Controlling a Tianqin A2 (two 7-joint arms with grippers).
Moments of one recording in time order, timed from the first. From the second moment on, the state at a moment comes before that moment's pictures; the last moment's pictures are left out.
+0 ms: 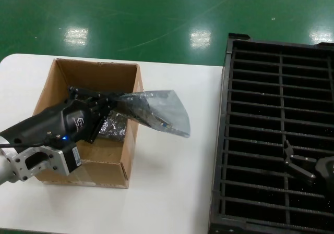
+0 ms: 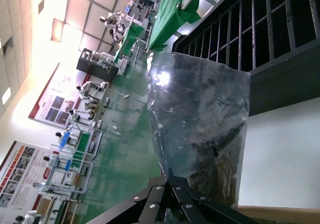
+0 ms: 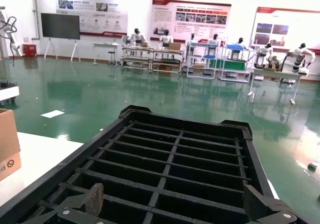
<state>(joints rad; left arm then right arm) -0.30 -0.80 1.73 -1.70 -1.67 0.50 0.60 0.03 0.32 -1.61 1.59 1.80 -0.04 0.01</state>
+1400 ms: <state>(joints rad) -0.30 -0.80 1.73 -1.70 -1.67 0.50 0.60 0.19 0.42 -1.93 1.73 1.67 -0.30 0.17</state>
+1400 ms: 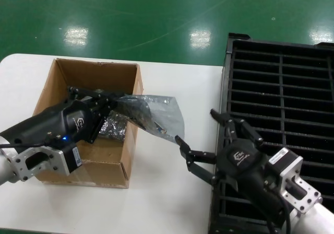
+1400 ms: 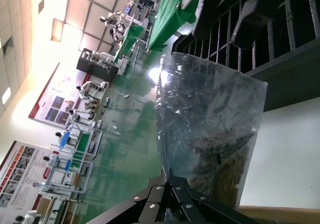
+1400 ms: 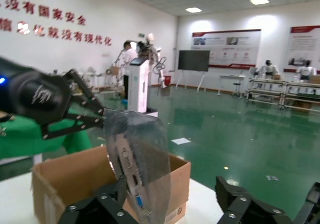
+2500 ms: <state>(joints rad) -0.30 -0.80 1.73 -1.70 -1.67 0.50 0.60 0.36 0.37 -2.00 1.62 1.45 -0.41 0.31</state>
